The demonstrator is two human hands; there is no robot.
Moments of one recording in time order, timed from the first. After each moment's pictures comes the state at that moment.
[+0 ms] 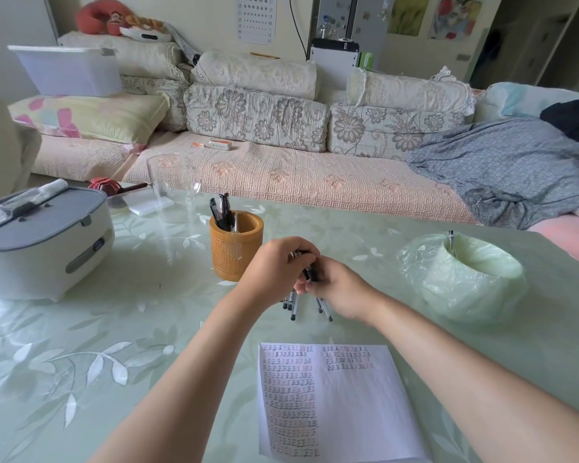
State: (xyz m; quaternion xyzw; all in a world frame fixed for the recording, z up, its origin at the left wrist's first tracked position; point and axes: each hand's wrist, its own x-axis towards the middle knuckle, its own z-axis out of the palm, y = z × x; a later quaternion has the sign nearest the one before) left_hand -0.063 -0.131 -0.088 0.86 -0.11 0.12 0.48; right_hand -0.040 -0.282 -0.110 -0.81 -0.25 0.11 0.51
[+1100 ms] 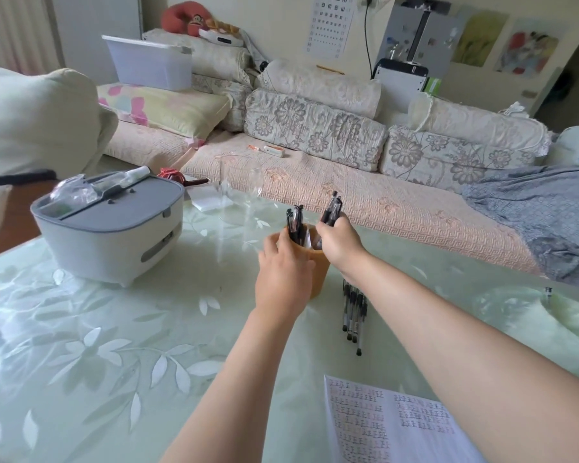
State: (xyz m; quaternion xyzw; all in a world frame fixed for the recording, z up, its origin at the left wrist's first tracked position) left_hand -0.031 -0.049 -0.130 0.86 0.12 0.27 0.42; right_hand 0.050 -0.130 -0.078 -0.88 -0.05 -0.03 0.47
